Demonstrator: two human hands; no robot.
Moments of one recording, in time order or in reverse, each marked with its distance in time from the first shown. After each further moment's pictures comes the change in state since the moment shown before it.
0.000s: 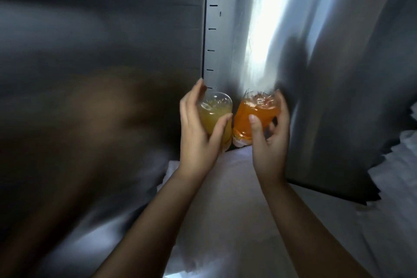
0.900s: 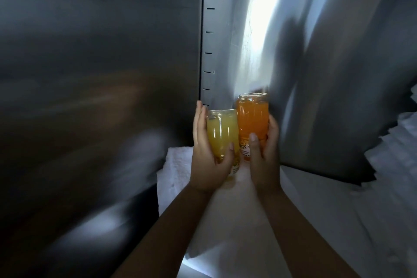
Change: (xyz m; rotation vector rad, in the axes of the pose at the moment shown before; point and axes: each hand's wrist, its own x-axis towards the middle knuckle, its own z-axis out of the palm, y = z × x) left_hand -0.070 -0.028 0.017 -0.103 -0.090 -0.103; right_hand -0.053 0.035 -0.024 -0.152 -0.149 0.178
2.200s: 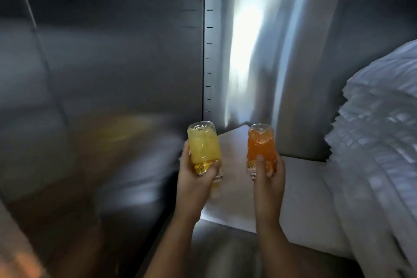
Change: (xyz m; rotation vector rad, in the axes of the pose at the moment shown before) left_hand -0.072 0.112 -0.109 -0.283 -0.020 -0.623; right_hand -0.136 -0.103 -0.005 0.081 0.416 0.264
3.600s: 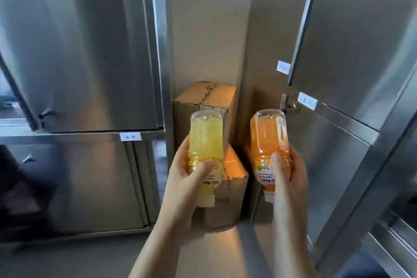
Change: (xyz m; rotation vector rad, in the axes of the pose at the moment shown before) left_hand -0.526 0.277 -0.331 0.211 0.856 0.119; right_hand -0.526 -0.240 -0.010 0.439 -1.160 0.250
